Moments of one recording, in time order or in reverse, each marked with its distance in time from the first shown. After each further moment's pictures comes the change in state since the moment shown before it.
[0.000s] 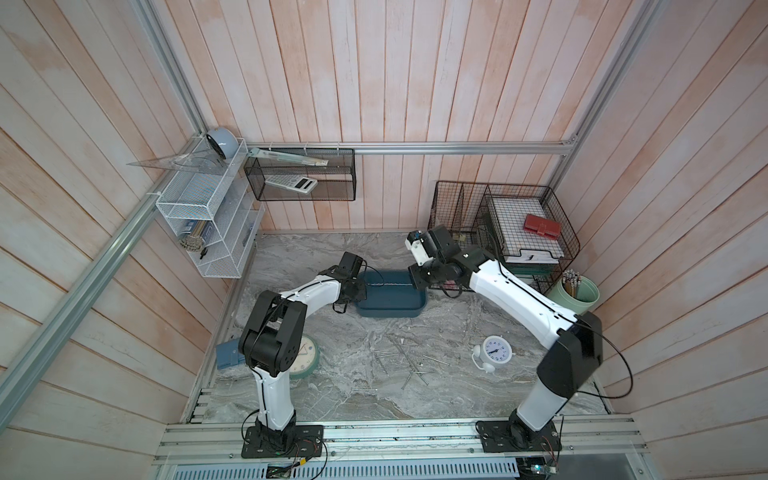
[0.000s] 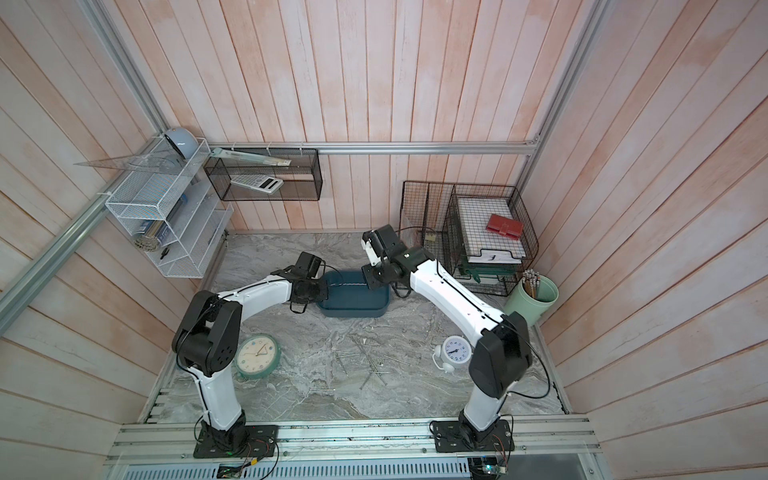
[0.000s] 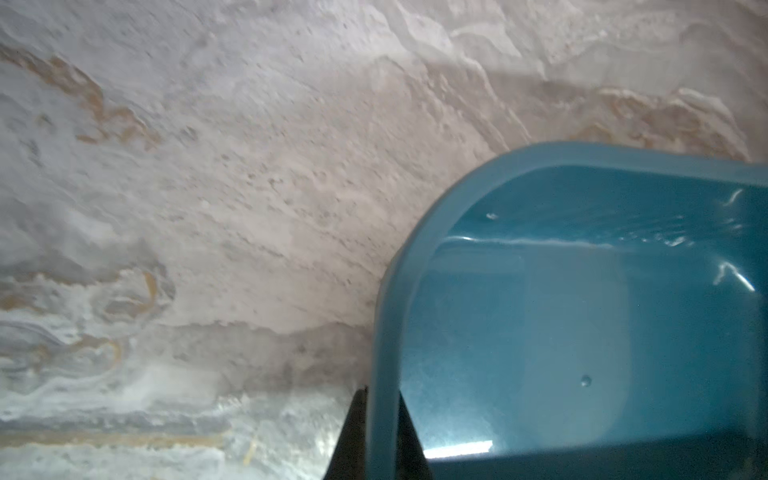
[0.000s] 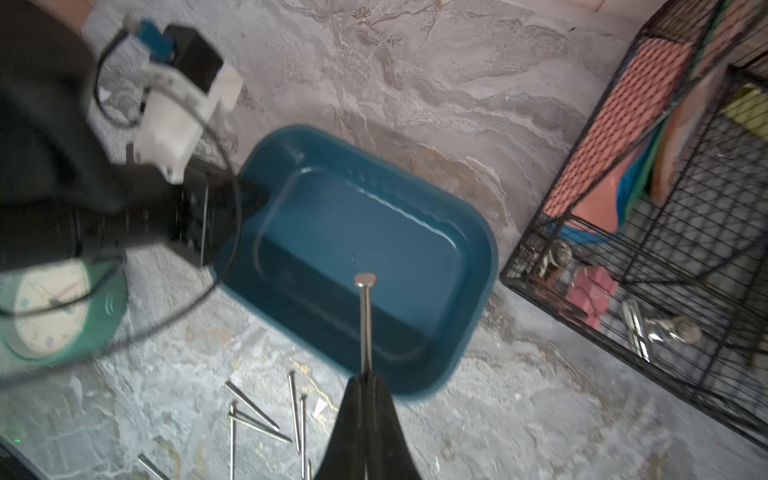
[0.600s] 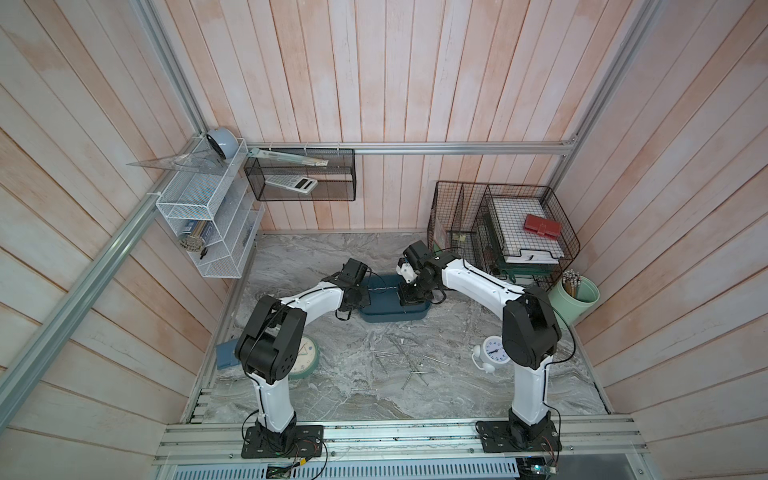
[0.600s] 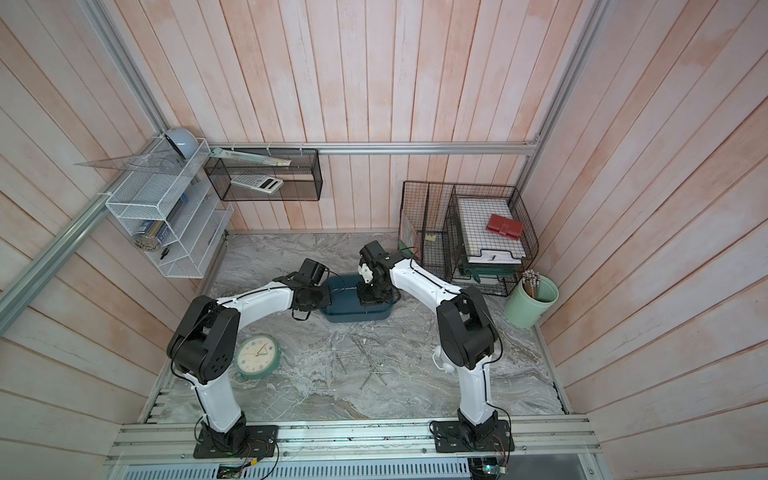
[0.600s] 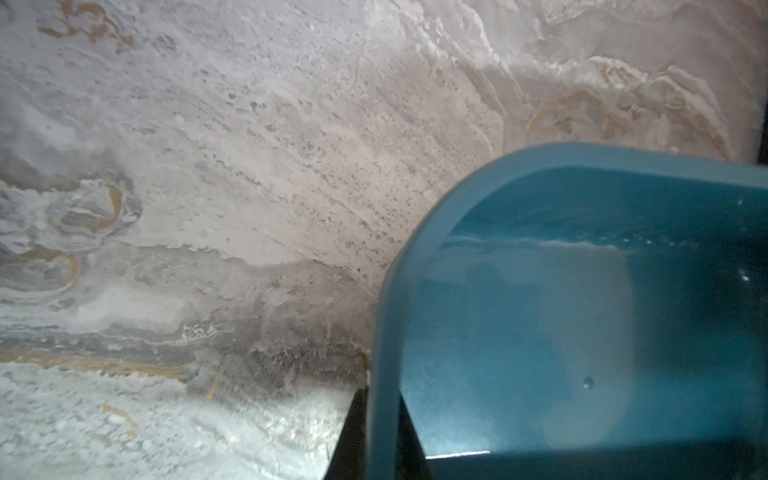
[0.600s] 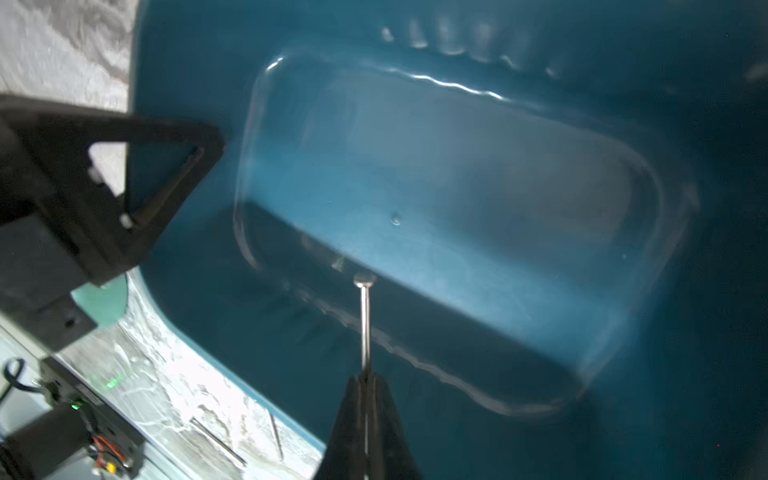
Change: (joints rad) left arm -0.033 -0.039 -0.061 0.026 -0.024 -0.116; right arm -0.009 0.181 -0.080 -0.045 -0.210 0.151
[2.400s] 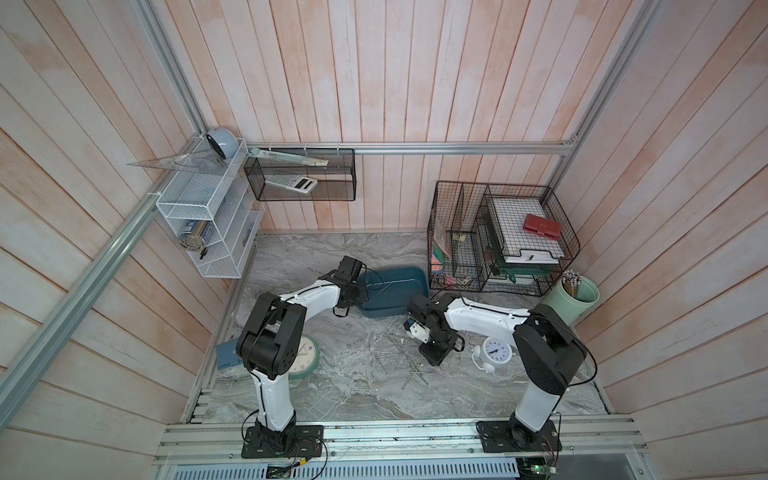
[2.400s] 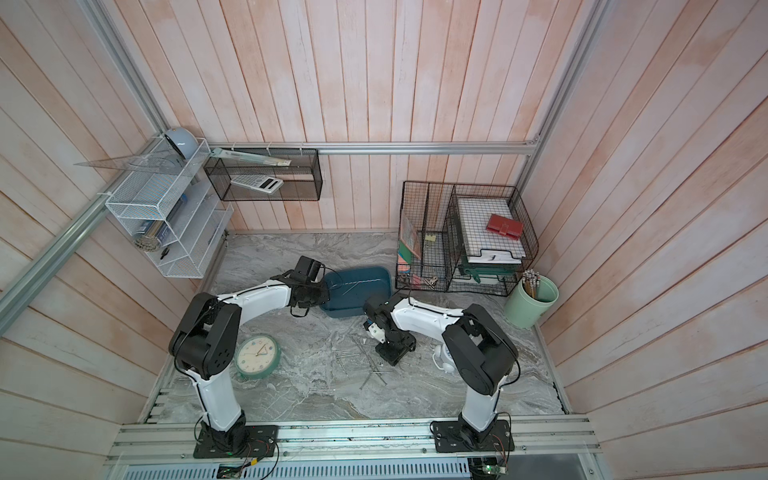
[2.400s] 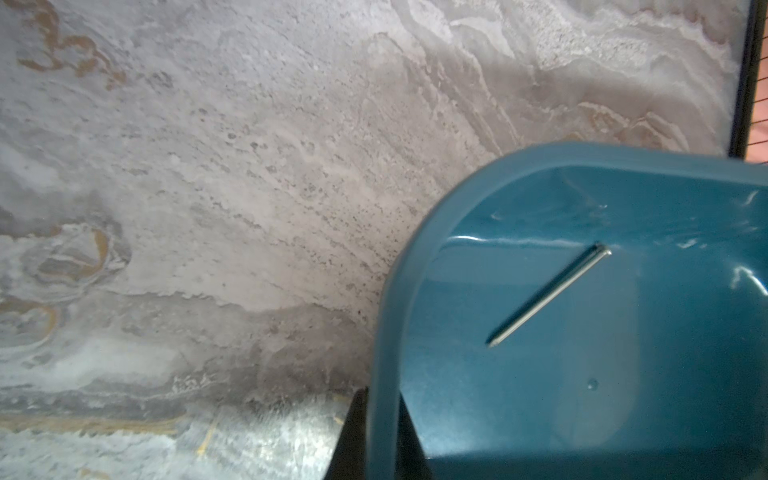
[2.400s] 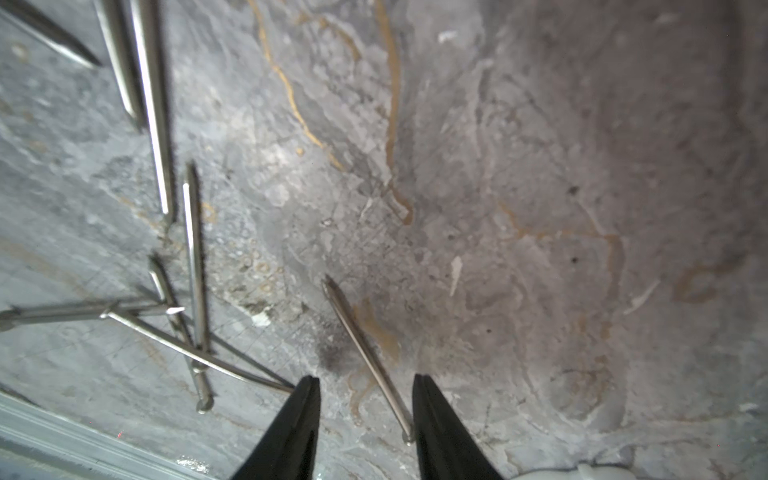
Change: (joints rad) left arm 0.044 0.030 0.008 0.061 0.060 0.002; right arm 0.171 -0.207 -0.508 -0.119 0.235 -0.396
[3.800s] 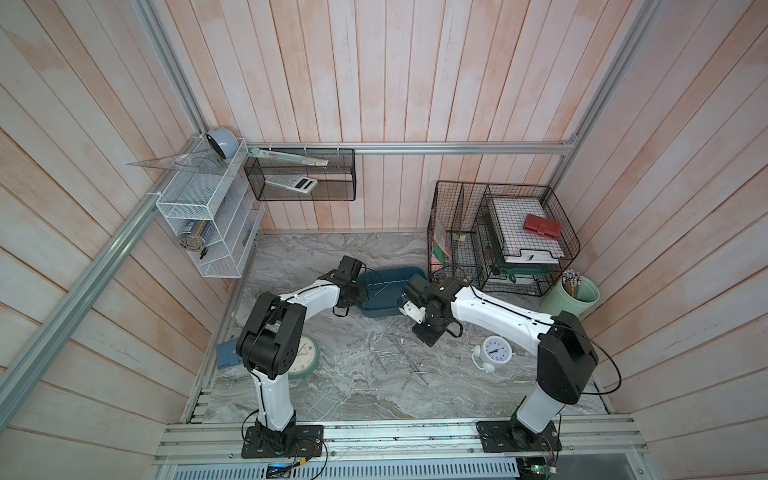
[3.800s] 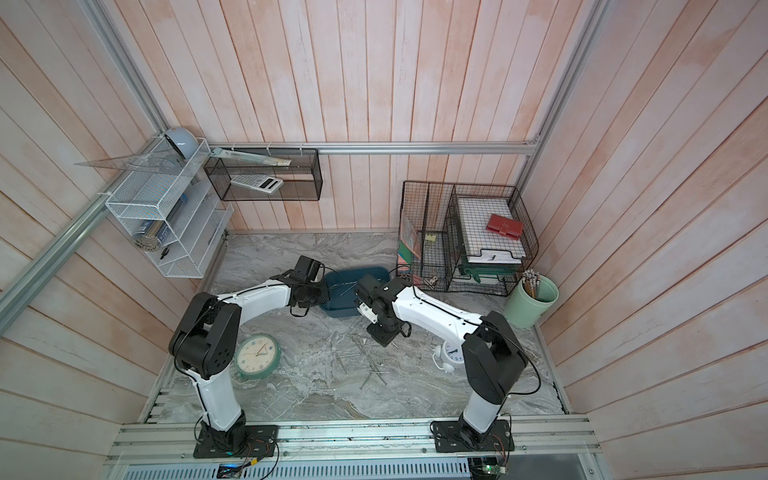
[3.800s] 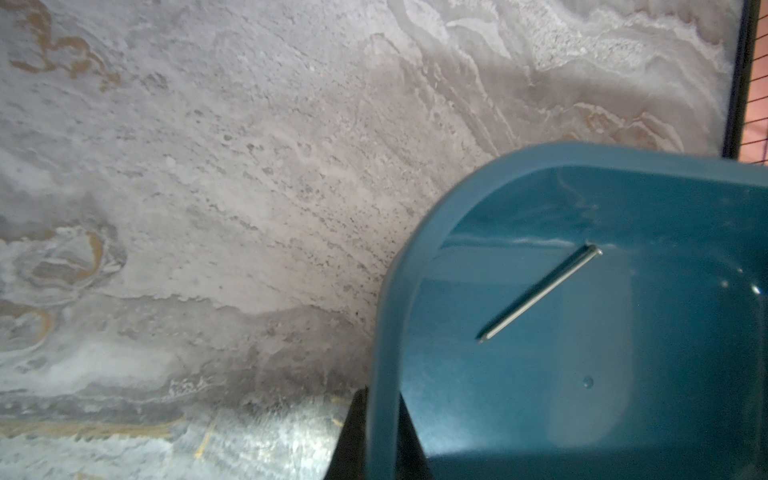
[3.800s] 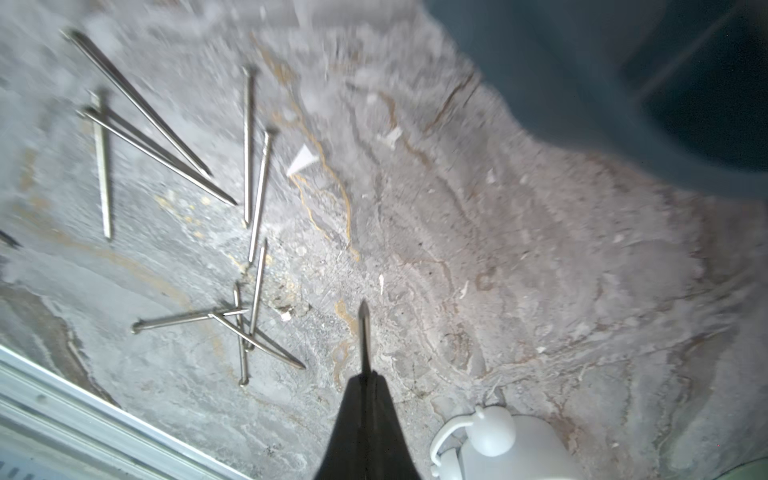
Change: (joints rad) left arm 0.002 0.000 0.000 0.005 0.014 0.003; right arm 0.027 -0.099 0.241 -0.108 0.105 0.026
